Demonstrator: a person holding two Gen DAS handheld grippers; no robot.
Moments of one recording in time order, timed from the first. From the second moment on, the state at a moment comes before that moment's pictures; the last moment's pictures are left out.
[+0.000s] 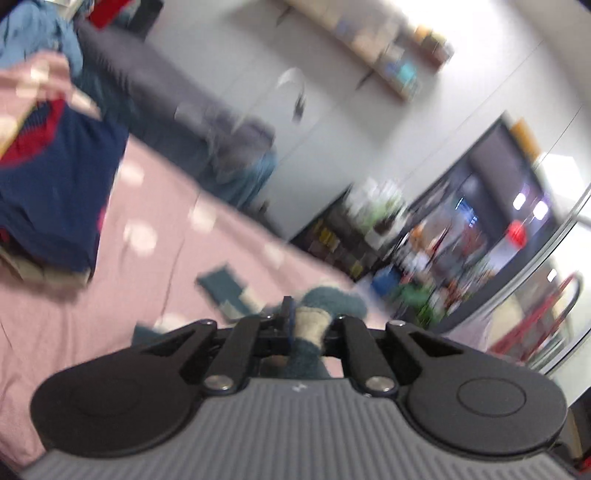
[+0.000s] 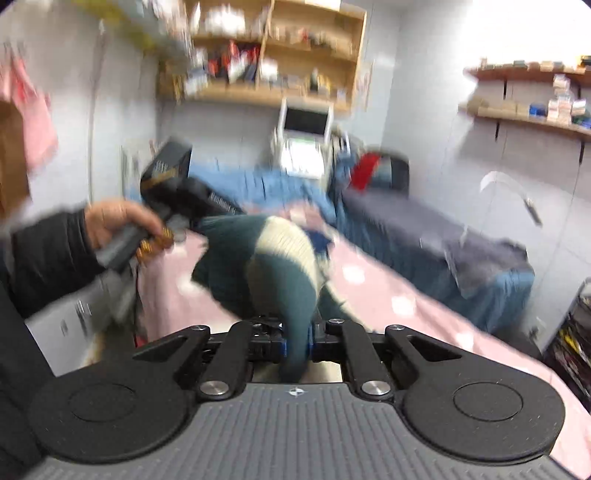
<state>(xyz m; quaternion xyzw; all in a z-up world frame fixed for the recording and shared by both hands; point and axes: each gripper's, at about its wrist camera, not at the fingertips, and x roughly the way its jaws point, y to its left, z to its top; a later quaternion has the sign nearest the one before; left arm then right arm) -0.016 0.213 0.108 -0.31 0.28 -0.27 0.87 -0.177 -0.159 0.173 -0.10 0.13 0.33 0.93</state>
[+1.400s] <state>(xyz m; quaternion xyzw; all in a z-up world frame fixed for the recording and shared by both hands) 0.042 0.035 -0.063 -0.01 0.44 -0.16 0.88 -0.104 -0.250 0.018 -0.04 0.38 0.04 0.92</state>
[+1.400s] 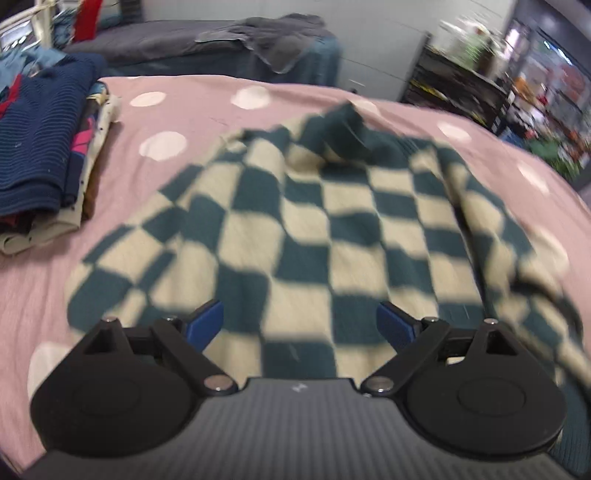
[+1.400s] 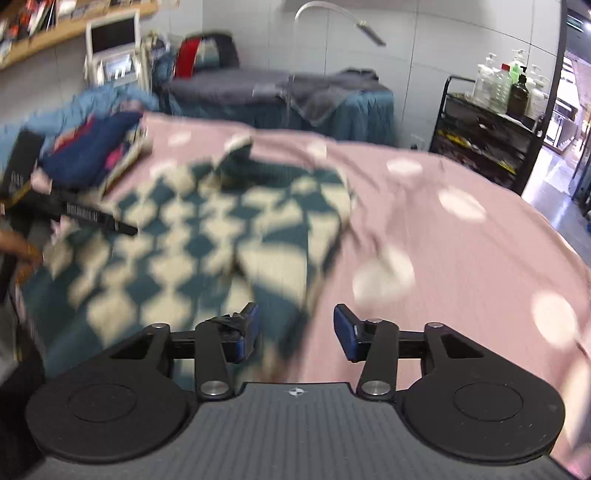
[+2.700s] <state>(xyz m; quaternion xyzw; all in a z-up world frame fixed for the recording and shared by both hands) -0.002 -0.043 -0.064 0.09 0.46 -0.26 0.84 -0.186 -0.414 0.216 -0.11 0.10 -0.32 0.93</state>
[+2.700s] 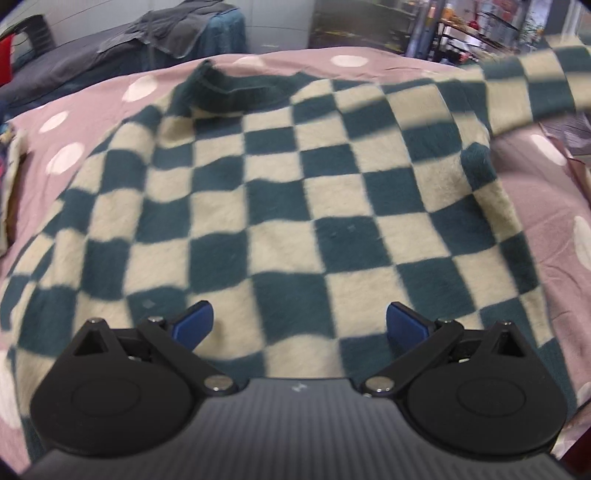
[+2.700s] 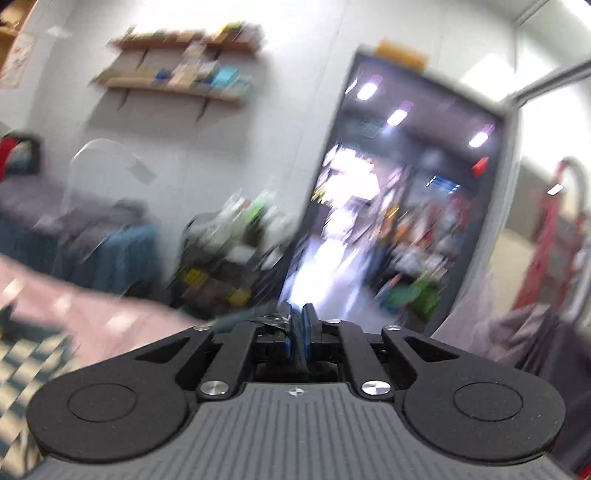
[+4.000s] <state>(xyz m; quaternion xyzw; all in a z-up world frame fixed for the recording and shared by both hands) -0.019 -0.101 -0.069 0.12 0.47 -0.33 0.81 -0.212 -0.453 0.013 0.20 0.29 -0.23 0.91</state>
